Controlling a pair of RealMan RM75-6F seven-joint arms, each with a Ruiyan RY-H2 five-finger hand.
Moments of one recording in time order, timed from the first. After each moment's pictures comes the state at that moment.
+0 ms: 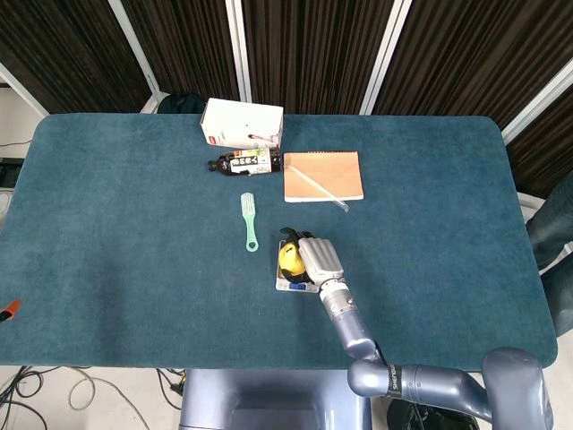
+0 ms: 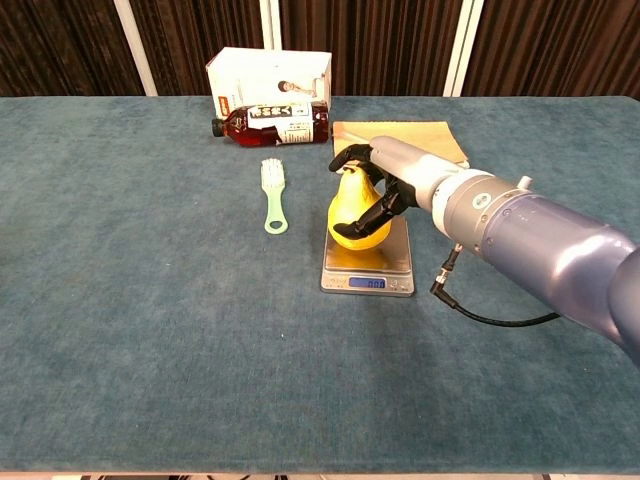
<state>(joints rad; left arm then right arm) -0.03 -1.11 -0.17 -1.71 1.21 1.53 0.12 0.81 -1.84 0.34 -1.47 -0.80 1.03 -0.37</state>
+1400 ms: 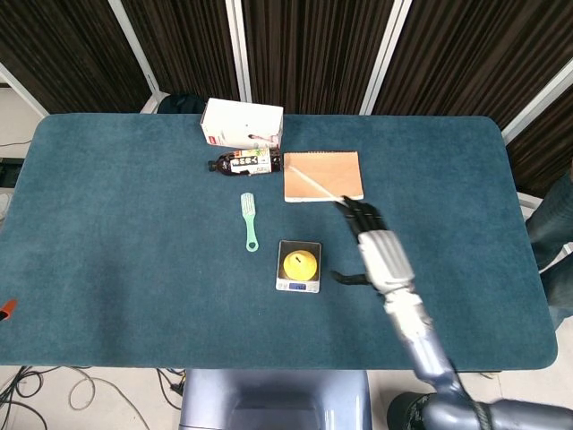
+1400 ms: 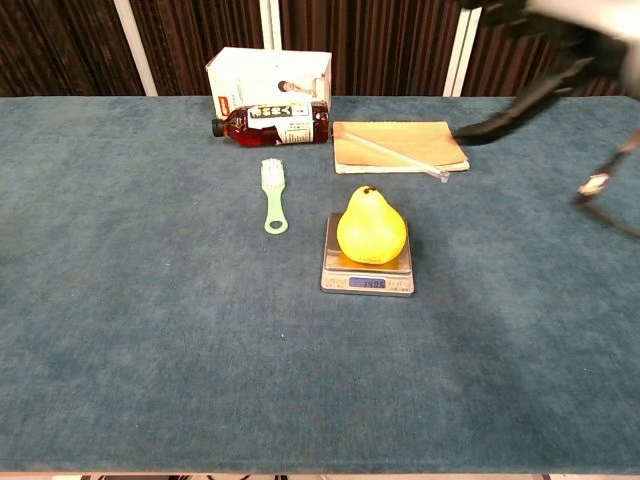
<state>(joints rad) -0.01 -1.11 -0.17 -1.72 1.22 1.56 0.12 0.55 -1.36 0.25 -1.96 -1.18 1.28 -0.26</state>
